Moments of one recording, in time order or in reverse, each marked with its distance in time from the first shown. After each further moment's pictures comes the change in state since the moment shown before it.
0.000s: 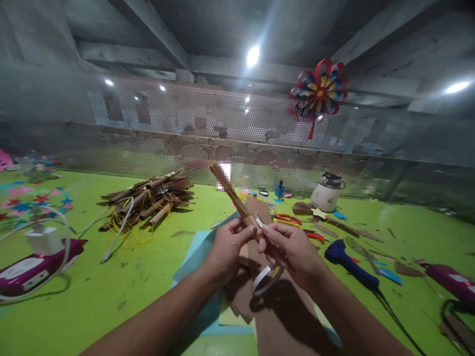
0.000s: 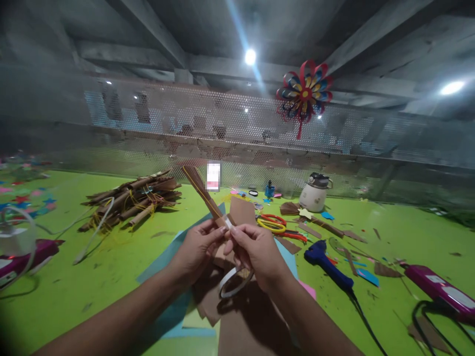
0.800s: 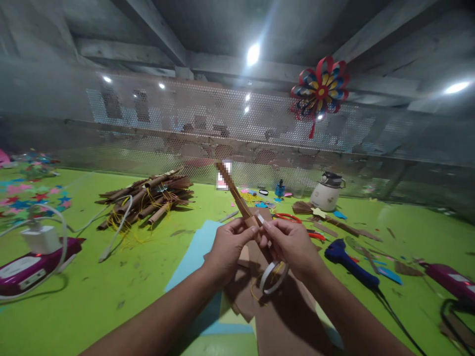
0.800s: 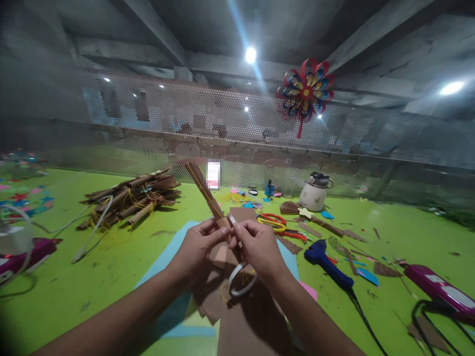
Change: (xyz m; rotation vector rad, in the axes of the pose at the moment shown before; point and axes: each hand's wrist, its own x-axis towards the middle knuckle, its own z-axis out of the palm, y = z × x) left_hand -0.001 0.003 0.004 0.043 0.038 0.006; right_hand 0.012 0.012 -0.009 -0.229 0.137 -0.085
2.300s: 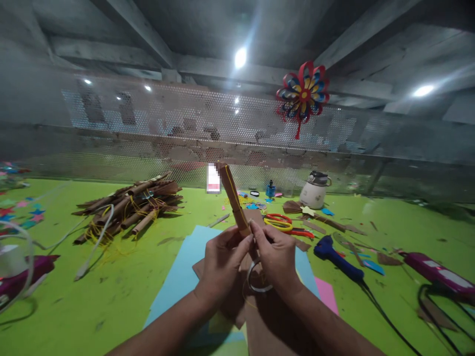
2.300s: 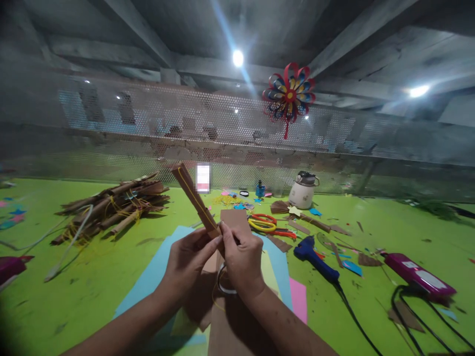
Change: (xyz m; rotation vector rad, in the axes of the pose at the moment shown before) left_hand -0.011 -0.008 0.011 0.131 0.023 0.202; right_hand -0.002 0.017 0.019 -0.482 0.462 -0.469
